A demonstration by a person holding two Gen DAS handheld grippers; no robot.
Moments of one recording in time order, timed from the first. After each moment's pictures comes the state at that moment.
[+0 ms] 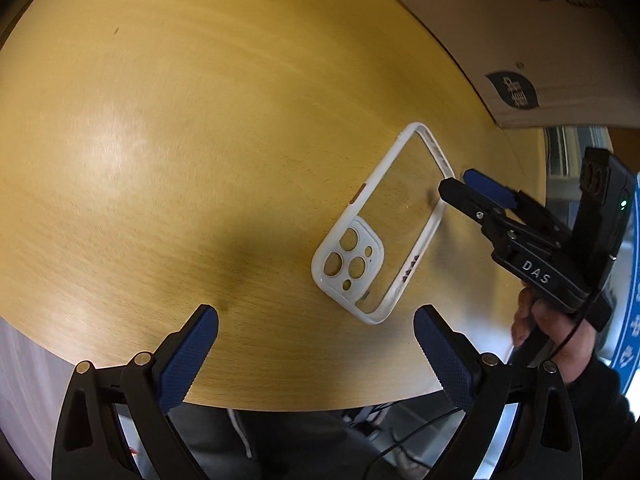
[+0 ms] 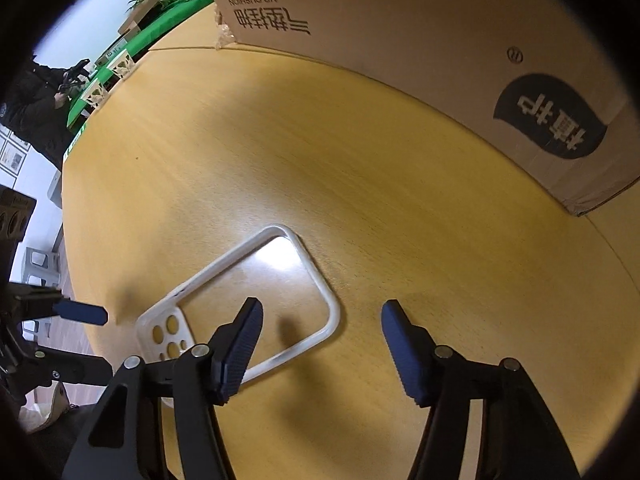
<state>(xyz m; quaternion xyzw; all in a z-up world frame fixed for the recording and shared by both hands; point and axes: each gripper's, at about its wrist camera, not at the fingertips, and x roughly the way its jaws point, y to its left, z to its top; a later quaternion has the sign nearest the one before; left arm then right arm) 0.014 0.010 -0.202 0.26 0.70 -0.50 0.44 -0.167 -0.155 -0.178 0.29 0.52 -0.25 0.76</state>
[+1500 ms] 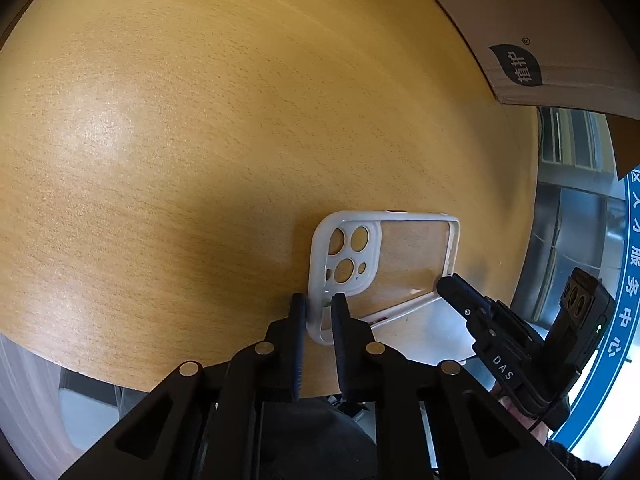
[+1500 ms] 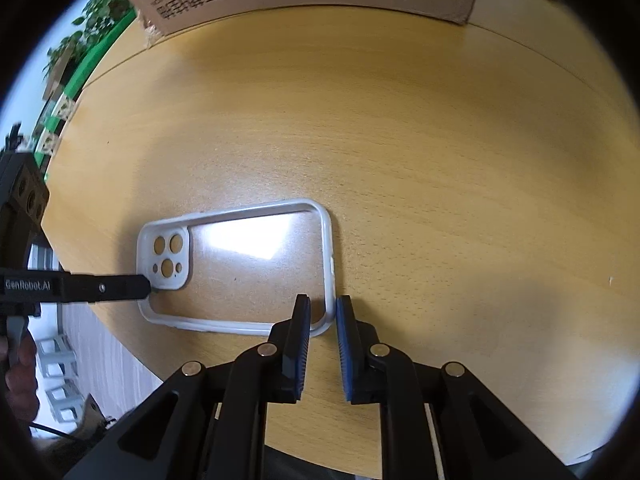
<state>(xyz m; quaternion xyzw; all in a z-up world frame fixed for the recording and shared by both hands) 0.012 0.024 -0.218 0.27 0.73 -0.50 0.39 -0.241 -0.074 -0.178 0.42 0.51 -0.36 0.67</state>
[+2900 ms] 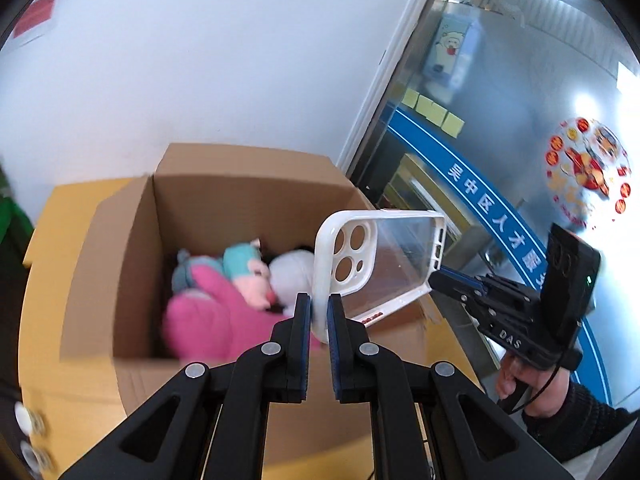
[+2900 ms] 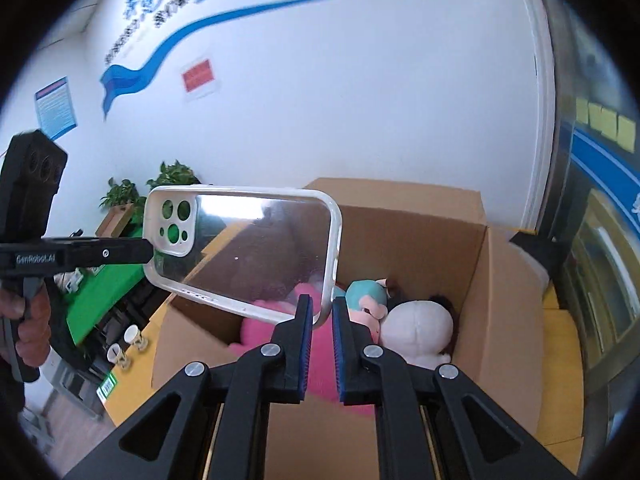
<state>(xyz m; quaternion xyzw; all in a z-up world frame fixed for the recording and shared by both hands) 0.068 -0.236 0.261 0.23 0.34 -0.79 0.45 -0.191 -0.297 0.230 0.26 0.23 -0.44 0.83</state>
